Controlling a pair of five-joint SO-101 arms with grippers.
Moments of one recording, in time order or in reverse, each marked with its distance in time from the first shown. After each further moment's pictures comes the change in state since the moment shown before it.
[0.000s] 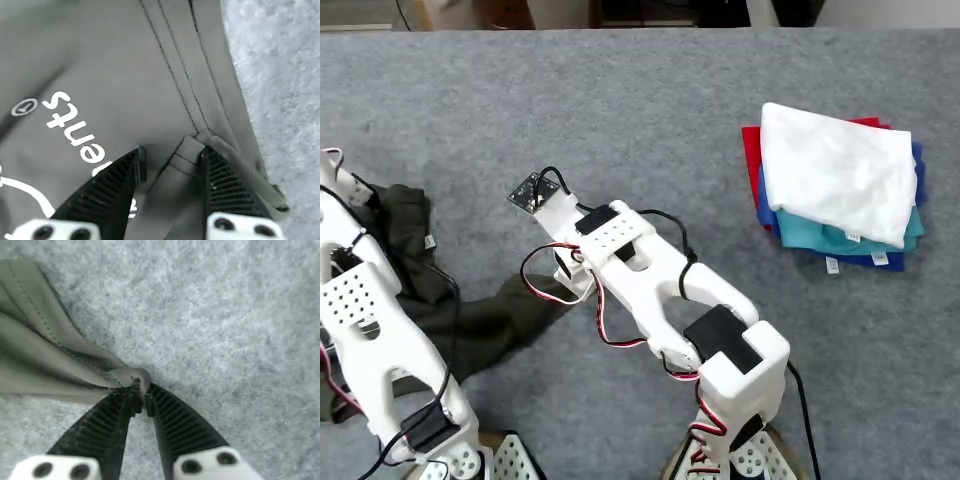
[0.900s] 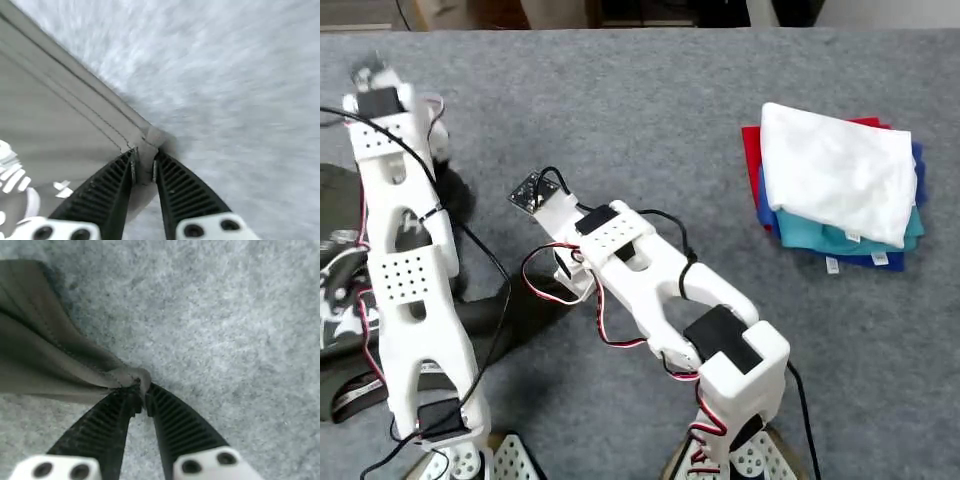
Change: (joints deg) left arm 20.6 -12.0 -0.7 2.1 3.8; right arm 0.3 0.0 0.0 0.0 0.0
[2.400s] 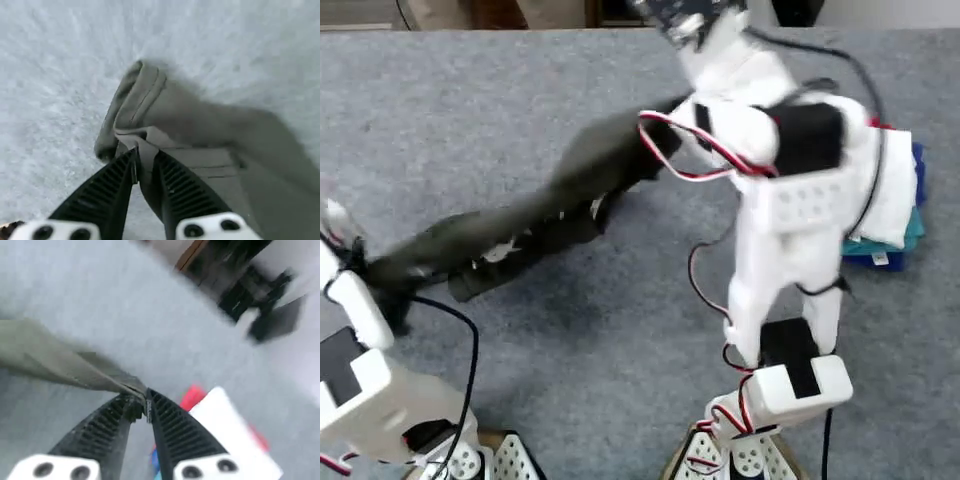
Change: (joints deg) left arm -23.0 -52.9 85.3 -14.5 1.1; right arm 24.8 -13.3 -66.3 46.9 17.8
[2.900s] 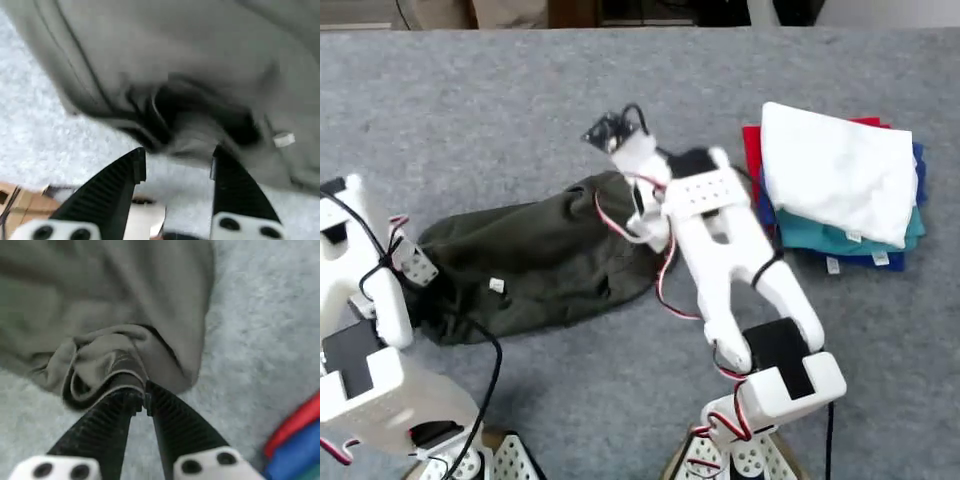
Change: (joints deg) left arm 9.7 0.0 8.7 9.3 -9.4; right arm -5.5 0.1 64.2 -36.5 0.0
